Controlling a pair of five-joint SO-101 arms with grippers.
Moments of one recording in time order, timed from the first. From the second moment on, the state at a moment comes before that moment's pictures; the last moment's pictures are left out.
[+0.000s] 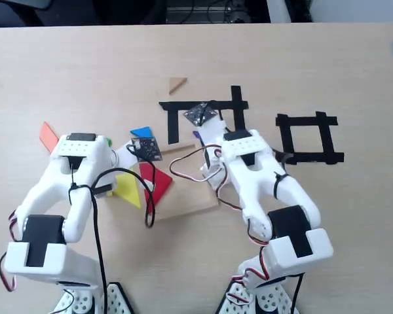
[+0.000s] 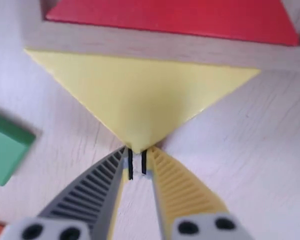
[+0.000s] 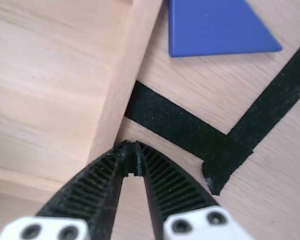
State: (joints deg) left arm -2.5 1.7 38.6 58.2 -71.9; right arm -15.1 5.1 36.0 52.1 20.5
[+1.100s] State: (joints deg) left arm 12.0 -18.0 41.5 58.2 -59.3; right arm -16.8 5.1 36.0 52.2 20.6
